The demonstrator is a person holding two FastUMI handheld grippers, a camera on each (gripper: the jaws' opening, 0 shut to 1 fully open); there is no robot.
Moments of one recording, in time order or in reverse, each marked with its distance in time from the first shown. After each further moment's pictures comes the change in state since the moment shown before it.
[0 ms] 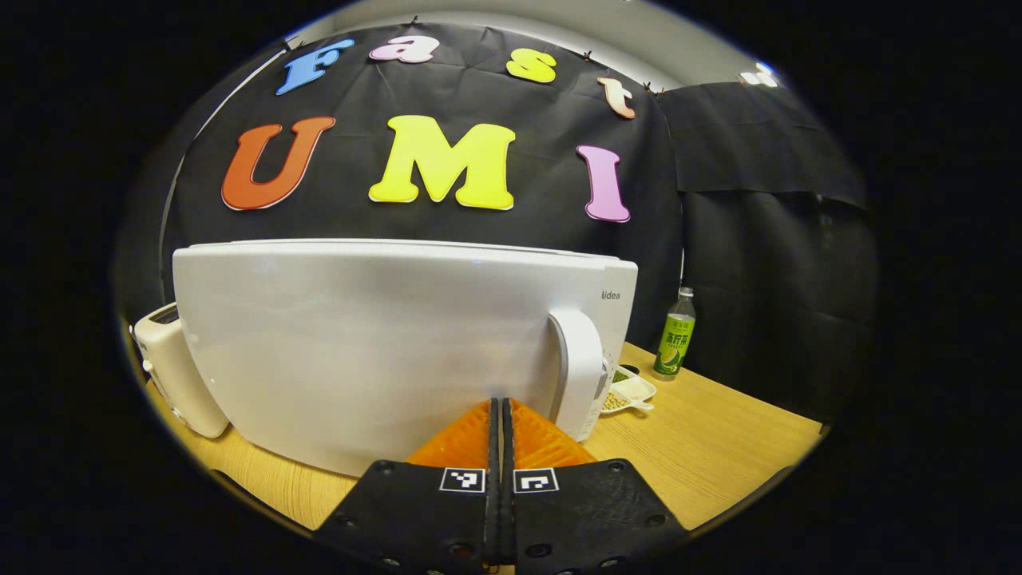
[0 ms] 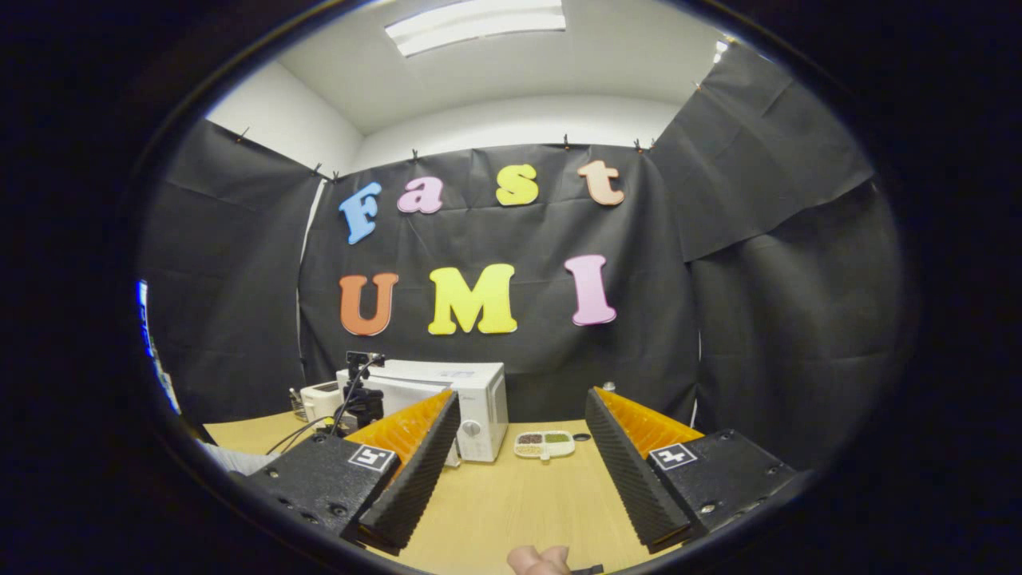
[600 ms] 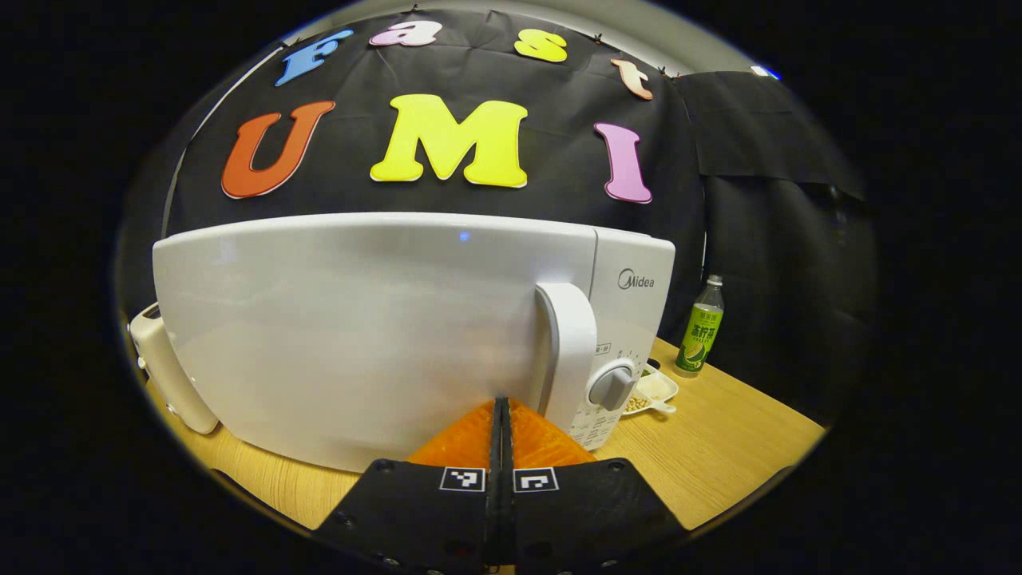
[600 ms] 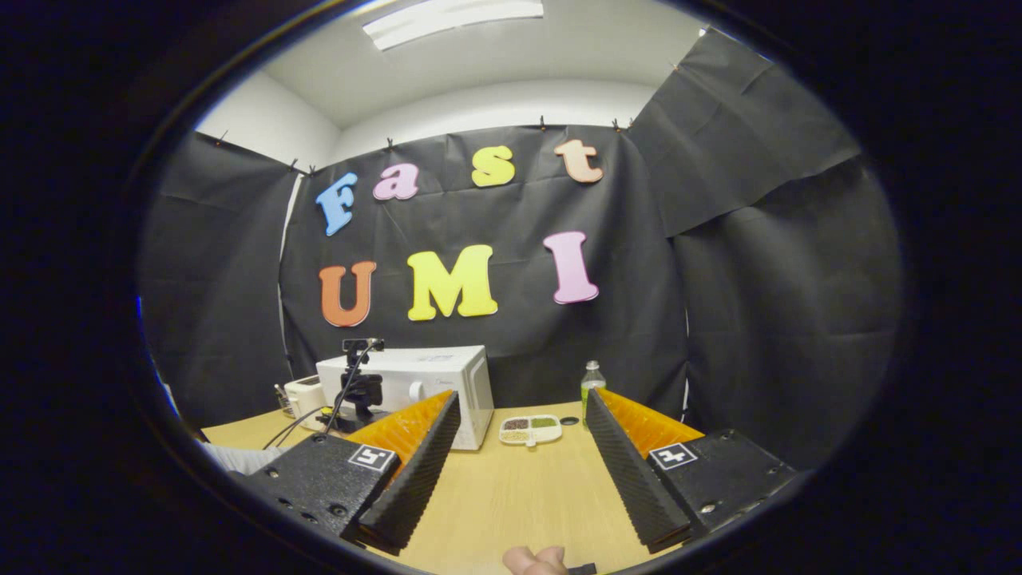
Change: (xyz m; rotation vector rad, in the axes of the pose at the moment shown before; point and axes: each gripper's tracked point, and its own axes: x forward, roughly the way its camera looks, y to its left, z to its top) left arm 0.025 0.002 -0.011 -0.018 0.071 0.051; right arm 0.010 -0.027 -0.027 0.048 0.059 -0.044
